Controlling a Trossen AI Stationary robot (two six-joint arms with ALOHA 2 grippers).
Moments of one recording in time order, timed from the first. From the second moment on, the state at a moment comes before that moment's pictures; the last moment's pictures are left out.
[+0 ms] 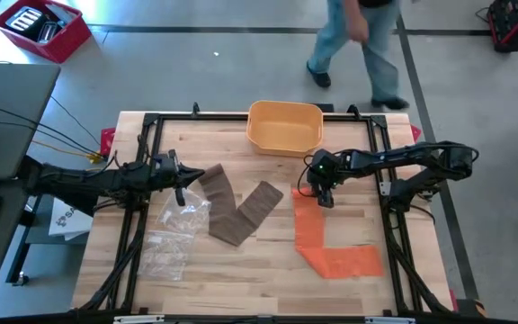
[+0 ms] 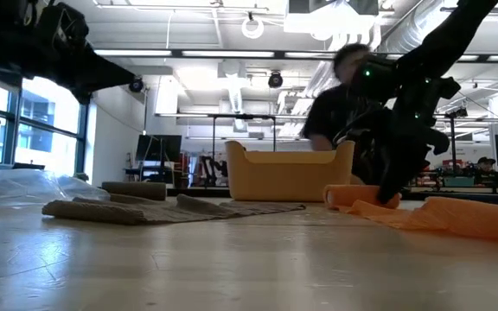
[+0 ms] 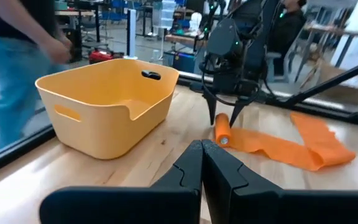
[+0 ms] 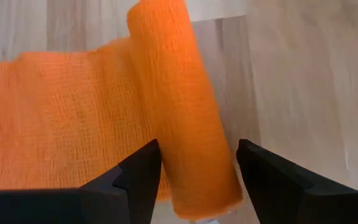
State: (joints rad) left arm -0.03 0.41 0.16 0.15 -0.33 -0.14; right arm -0.30 1.45 0.58 -0.28 -0.19 -0.16
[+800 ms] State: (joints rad) left arm -0.03 0.98 0.45 0.48 -0.30 0.05; right arm -0.11 1.13 0.58 -0.21 0.12 -0.03
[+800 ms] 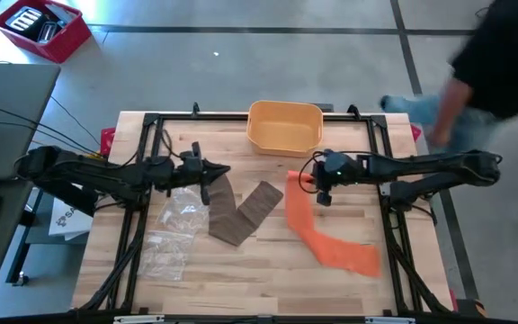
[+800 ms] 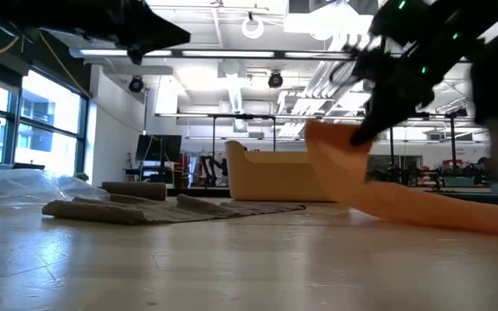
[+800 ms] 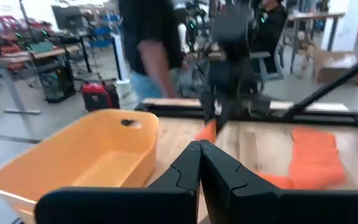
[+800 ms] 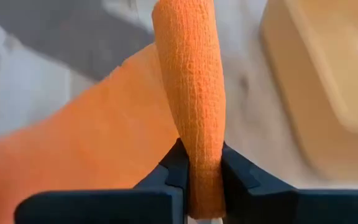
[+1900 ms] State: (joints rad) left arm 0.03 1.58 0.85 0.64 0.10 -0.01; right arm 0.07 1.06 0.58 0.02 0.11 -0.38
